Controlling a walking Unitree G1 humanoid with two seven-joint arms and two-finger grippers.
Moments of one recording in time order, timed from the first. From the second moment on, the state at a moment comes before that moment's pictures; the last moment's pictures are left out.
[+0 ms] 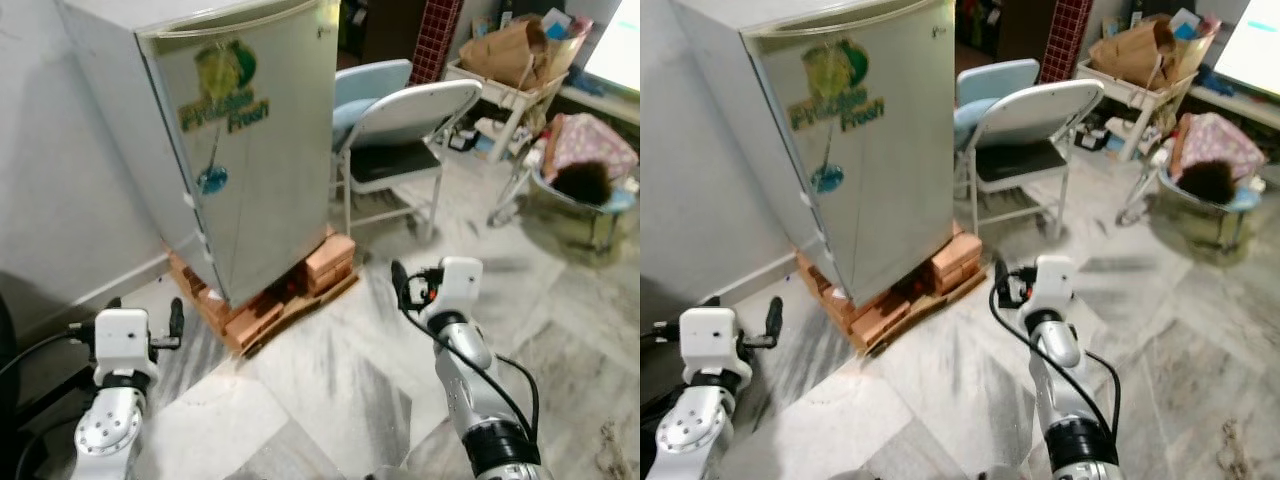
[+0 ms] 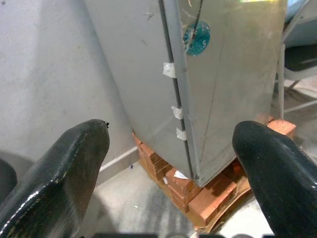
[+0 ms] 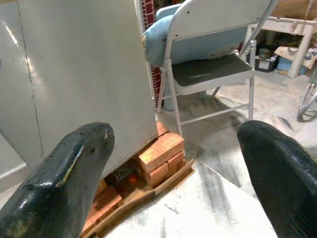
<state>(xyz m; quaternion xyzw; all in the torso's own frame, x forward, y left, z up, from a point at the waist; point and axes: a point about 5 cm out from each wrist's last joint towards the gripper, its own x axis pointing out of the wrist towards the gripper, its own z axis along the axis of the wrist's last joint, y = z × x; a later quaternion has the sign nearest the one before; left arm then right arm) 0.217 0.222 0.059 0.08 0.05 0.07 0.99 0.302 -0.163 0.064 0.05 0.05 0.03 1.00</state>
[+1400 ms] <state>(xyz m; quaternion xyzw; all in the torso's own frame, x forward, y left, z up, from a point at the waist) 0.218 0.202 0.057 0.07 0.04 0.02 1.00 0.307 -0.170 0.066 0.04 0.05 0.03 1.00</state>
